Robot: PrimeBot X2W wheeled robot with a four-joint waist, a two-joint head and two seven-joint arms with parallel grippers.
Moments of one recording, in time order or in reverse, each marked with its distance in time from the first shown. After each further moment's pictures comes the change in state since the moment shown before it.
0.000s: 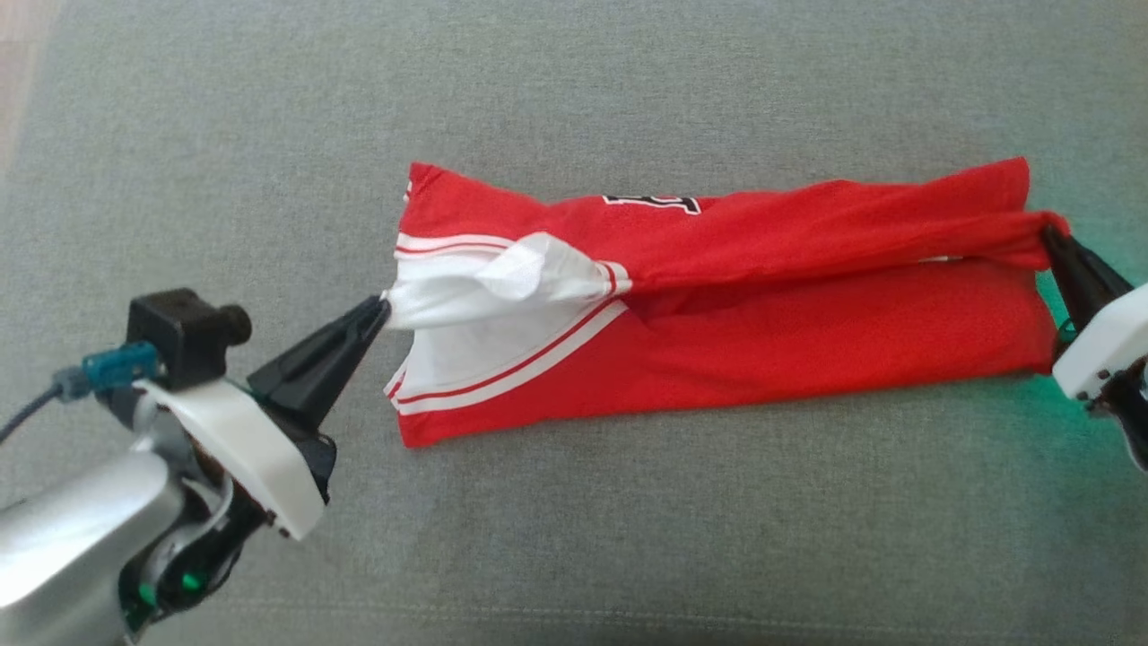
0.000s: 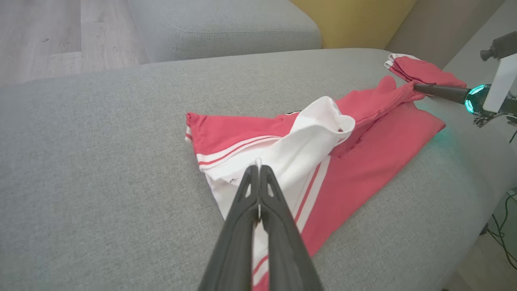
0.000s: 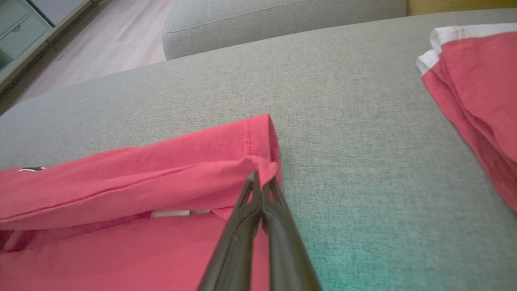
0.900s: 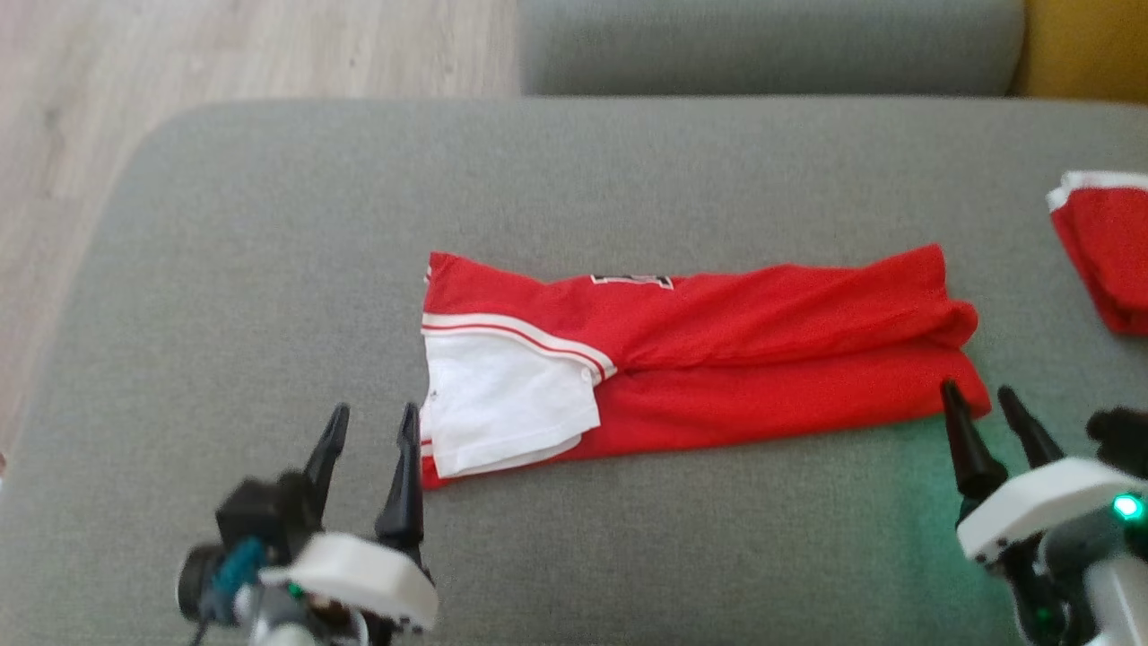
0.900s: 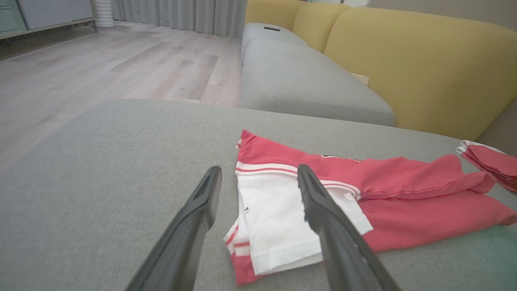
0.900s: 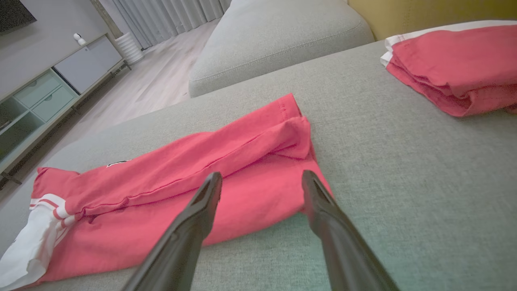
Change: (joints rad) left arm 0.578 -0.465 0.495 0.061 0.437 0.315 -0.036; right arm 0.329 0.283 -0.186 -0.136 -0.192 0.000 -0.123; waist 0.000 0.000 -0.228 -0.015
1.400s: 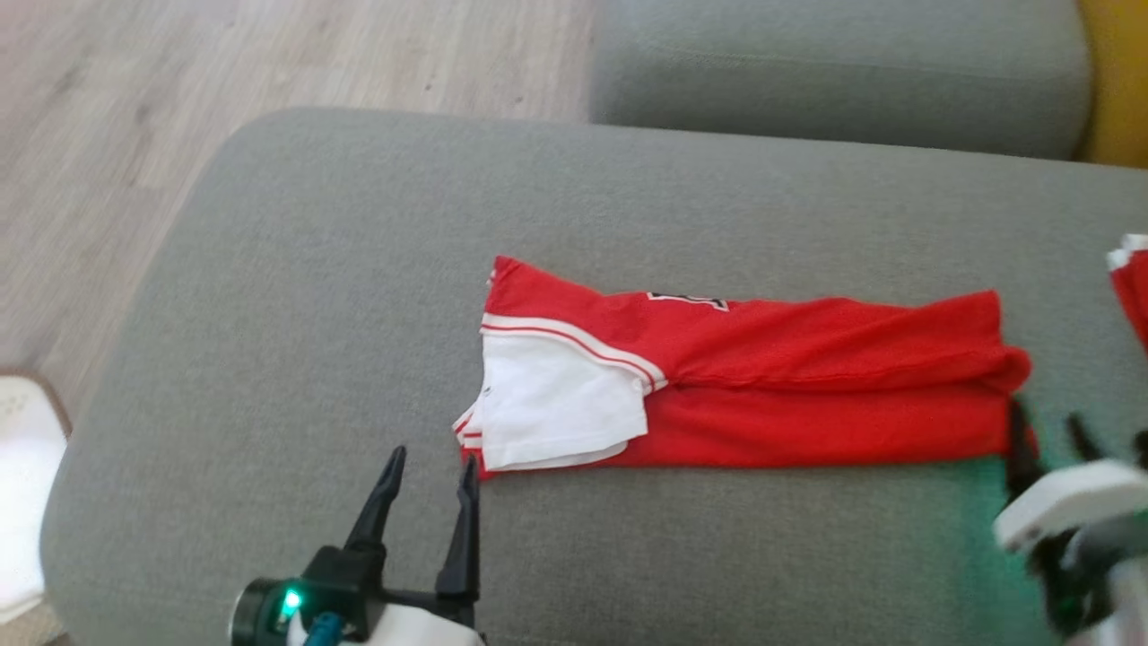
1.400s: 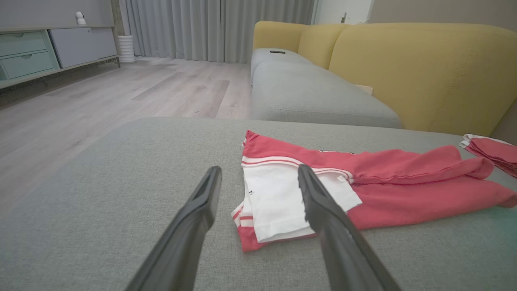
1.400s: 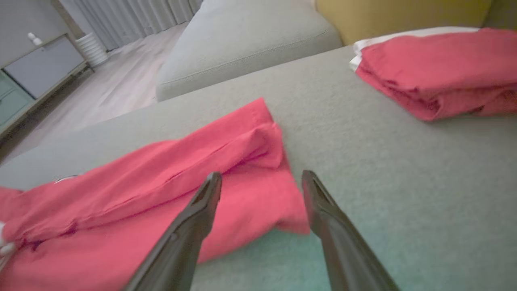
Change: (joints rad) left arm 0.190 -0.212 0.136 0.016 0.367 -0.132 0.000; right arm -0.051 0.099 -0.211 0.199 -0.188 0.000 -0.053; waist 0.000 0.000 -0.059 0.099
